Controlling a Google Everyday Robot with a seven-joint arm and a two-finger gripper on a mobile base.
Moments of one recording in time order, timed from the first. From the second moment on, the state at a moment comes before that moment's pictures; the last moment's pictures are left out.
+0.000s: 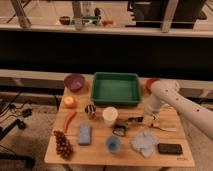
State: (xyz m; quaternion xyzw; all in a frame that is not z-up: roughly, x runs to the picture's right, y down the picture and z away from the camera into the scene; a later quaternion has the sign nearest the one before) arm 0.236 0.165 0.826 -0.35 -0.08 0.05 0.93
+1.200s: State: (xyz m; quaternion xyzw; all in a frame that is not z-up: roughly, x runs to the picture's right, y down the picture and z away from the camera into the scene) arm 0.228 0.079 0.729 -0.24 -0.14 0.04 0.96
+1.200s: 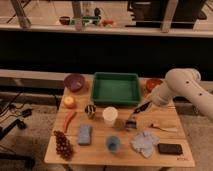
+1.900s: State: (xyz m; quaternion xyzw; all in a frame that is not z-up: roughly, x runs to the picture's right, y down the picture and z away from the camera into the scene) arm 0.189 0.055 0.619 -0.16 -0.19 0.00 0.97
